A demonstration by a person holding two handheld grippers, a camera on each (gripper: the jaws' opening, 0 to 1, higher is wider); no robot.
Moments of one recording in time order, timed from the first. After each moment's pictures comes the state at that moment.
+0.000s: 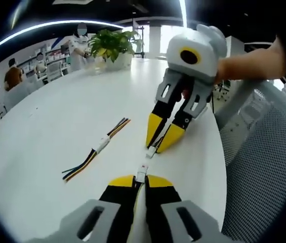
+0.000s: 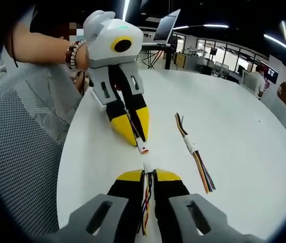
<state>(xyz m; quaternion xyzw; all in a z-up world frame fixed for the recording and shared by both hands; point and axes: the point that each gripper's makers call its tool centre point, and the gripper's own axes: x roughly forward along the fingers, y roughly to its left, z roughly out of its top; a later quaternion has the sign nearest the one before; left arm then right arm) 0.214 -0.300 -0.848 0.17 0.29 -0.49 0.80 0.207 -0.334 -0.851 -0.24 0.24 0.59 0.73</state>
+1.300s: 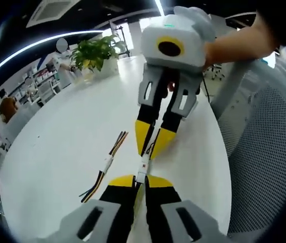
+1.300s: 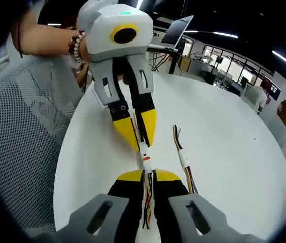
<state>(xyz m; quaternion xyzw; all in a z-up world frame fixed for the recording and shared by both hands) 0.217 -0.310 -0.824 0.28 0.23 -0.51 0.78 0.213 -0.325 -0.835 -0.30 0.21 0.59 0.72</state>
